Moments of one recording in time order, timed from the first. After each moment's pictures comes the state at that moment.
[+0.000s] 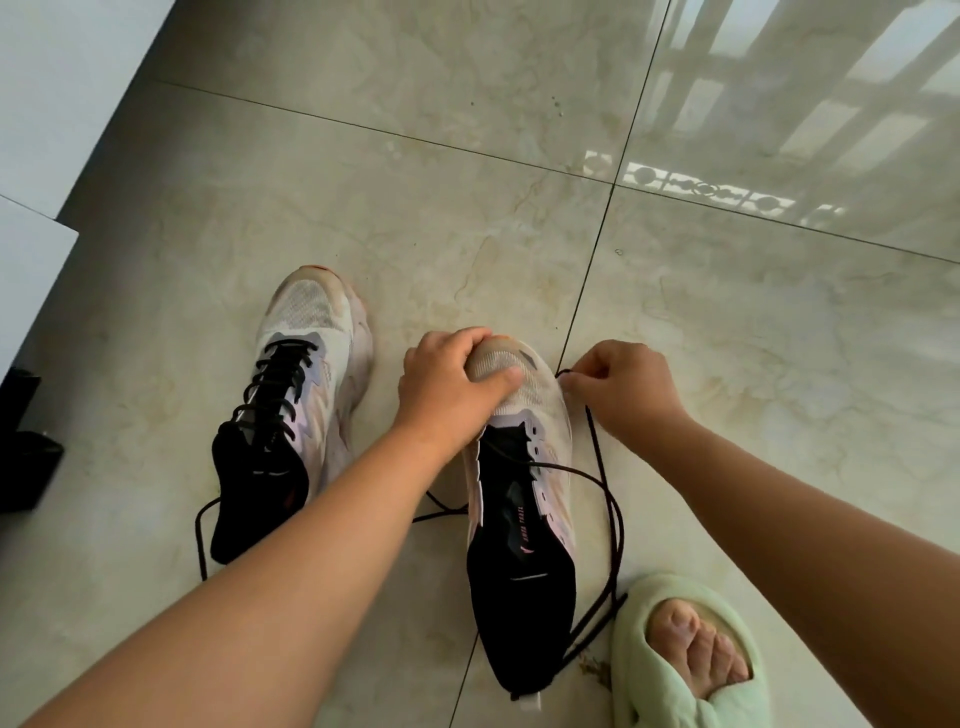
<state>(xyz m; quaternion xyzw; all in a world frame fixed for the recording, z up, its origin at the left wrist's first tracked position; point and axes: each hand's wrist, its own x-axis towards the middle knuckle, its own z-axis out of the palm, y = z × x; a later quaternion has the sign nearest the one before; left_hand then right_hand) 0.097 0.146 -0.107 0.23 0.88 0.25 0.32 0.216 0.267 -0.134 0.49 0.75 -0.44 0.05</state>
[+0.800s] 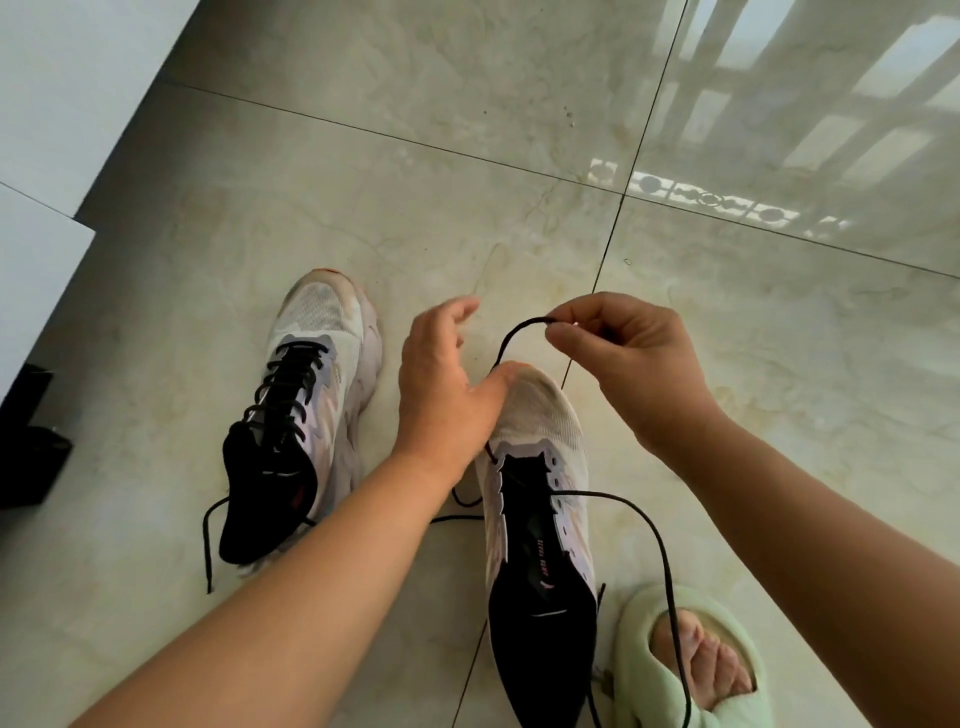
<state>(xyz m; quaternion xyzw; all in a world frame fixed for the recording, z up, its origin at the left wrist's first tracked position) 0.103 0.139 -0.097 0.26 0.86 0.40 0.20 0.200 0.261 -0.079 0.39 0.64 -0.65 -0.14</state>
